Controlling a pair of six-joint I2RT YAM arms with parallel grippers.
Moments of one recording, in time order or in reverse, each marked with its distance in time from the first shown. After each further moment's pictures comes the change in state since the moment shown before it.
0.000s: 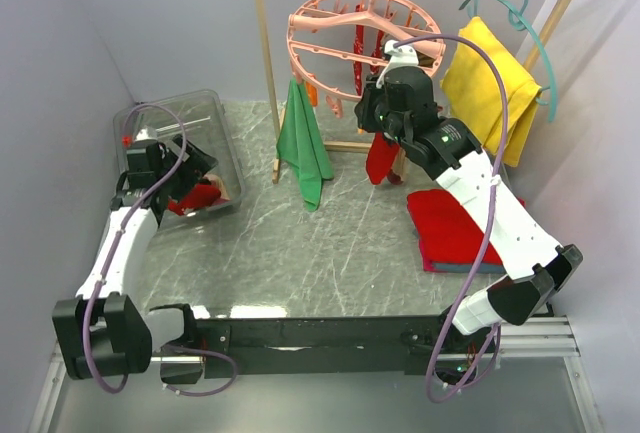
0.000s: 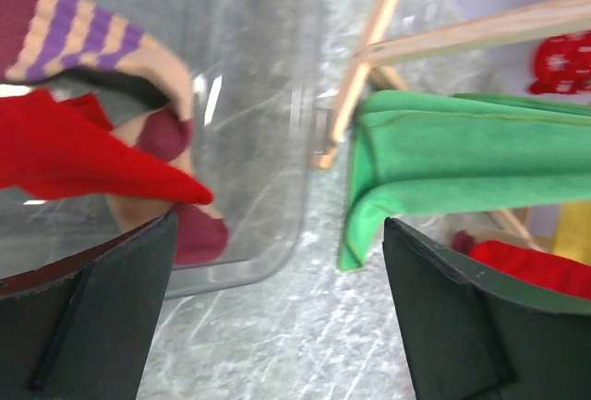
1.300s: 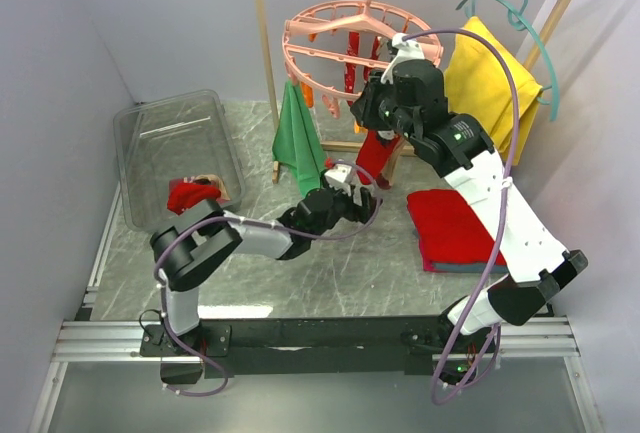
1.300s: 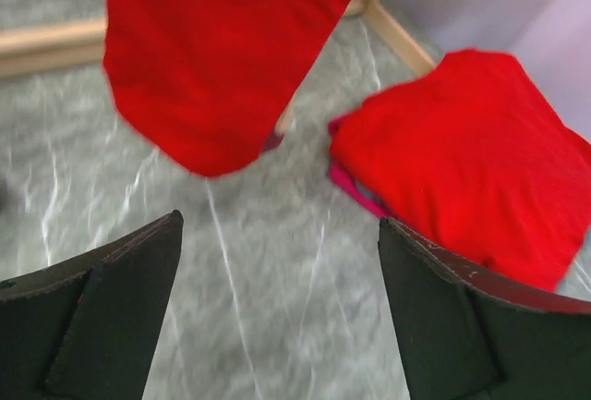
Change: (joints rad) left arm -1.049 0.684 0.017 1.164 -0.376 0.373; right arm 0.000 -0.004 0.085 -0.080 -0.091 0.079
